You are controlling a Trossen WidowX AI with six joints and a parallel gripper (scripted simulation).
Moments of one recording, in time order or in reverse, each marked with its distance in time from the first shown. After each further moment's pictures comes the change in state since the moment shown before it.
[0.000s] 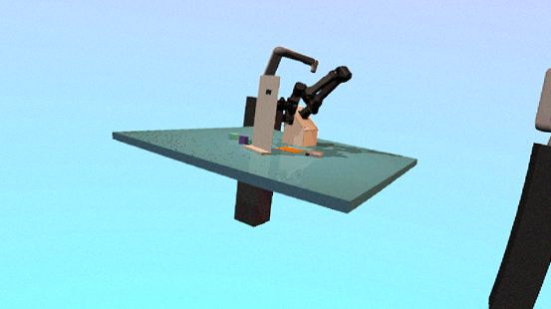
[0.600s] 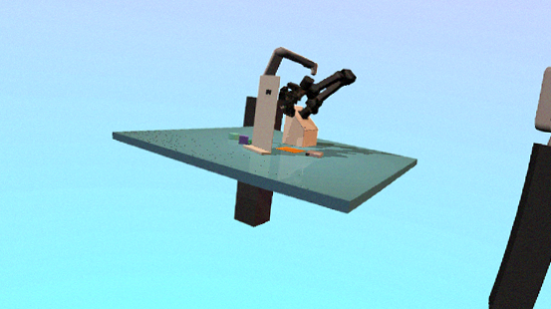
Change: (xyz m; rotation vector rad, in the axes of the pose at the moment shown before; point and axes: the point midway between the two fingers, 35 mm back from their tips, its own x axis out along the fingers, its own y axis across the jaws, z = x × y) arm -0.030 0.067 0.027 0.161 -0.268 0.250
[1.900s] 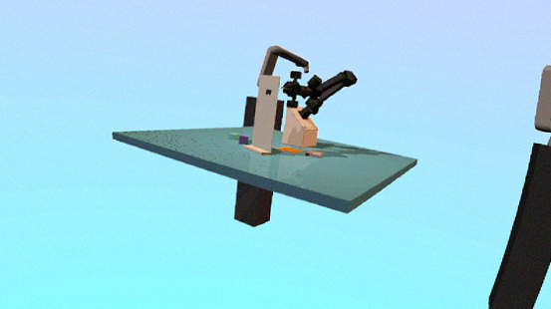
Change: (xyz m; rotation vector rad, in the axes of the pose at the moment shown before) arm -0.022 0.073 0.011 0.289 -0.210 0.433
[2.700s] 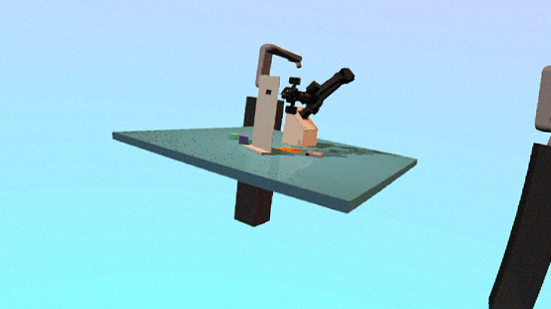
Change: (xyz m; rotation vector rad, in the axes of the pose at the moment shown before) arm 0.012 -0.030 -0.006 -0.005 0.014 0.006
